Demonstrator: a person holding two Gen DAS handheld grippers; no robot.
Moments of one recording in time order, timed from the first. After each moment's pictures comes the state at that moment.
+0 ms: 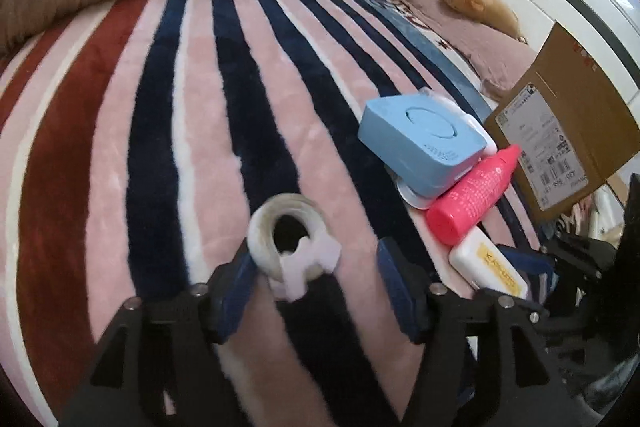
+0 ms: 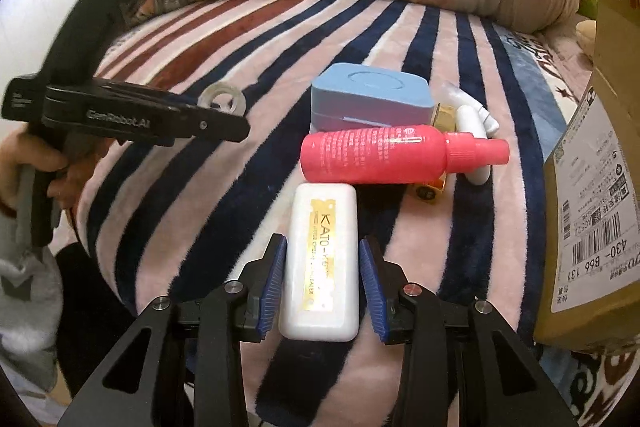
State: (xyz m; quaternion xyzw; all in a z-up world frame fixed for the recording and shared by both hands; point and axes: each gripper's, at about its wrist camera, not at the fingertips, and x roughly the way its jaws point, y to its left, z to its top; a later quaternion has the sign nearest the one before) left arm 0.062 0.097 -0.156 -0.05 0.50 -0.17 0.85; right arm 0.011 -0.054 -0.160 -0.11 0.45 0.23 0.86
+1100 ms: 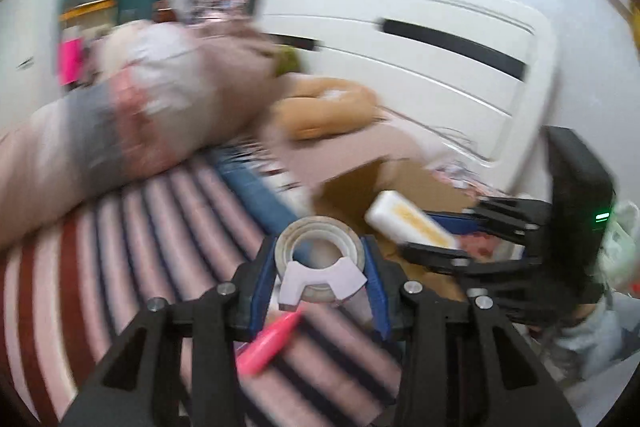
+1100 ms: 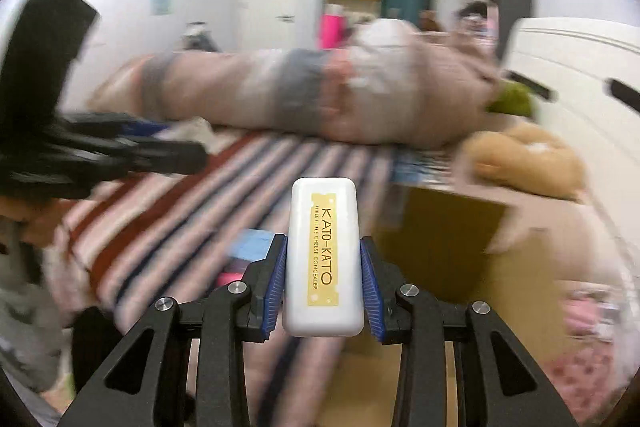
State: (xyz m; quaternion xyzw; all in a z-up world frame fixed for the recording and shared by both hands) left arm 0.028 -0.057 0.060 0.05 0.31 -0.33 0.89; right arm -0.024 -0.183 0.017 -0.09 0.28 0.17 0.94
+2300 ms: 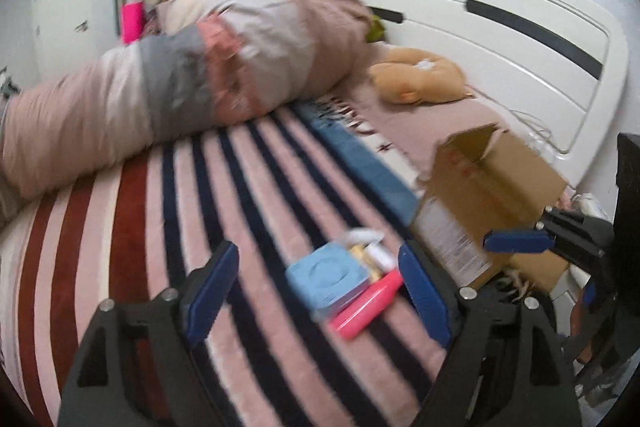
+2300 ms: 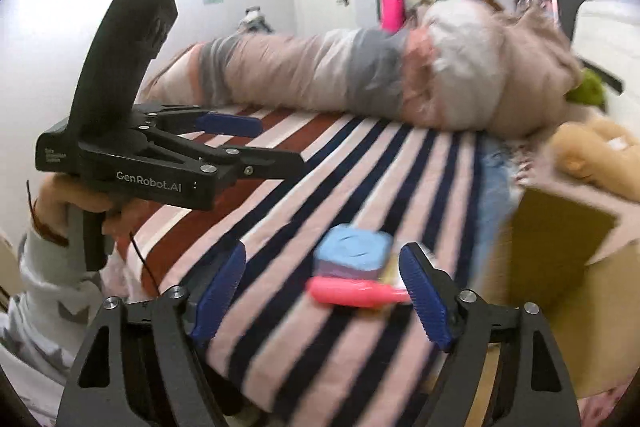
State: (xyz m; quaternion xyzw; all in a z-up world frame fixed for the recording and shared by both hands) left arm 0.047 0.067 -0.007 0.03 0.36 -0.18 0.91; right arm -0.013 -0.104 -0.013 -0.07 0.33 0.31 0.89
